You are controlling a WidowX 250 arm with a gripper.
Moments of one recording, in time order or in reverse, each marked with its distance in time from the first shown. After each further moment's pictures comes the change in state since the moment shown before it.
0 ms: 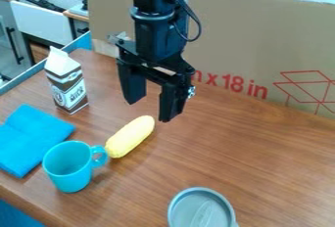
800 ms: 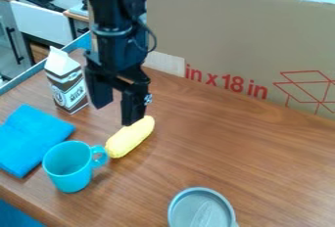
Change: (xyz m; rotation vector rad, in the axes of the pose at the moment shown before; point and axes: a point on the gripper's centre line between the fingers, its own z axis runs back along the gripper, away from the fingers) arm -0.011 0.051 -0.029 0.011 0.027 0.001
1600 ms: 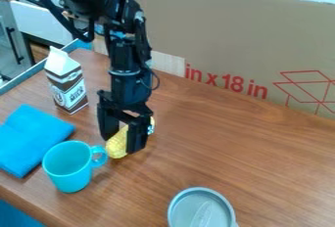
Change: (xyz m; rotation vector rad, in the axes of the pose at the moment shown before) arm 0.018 0.012 -0.072 -0.092 0.176 -0.013
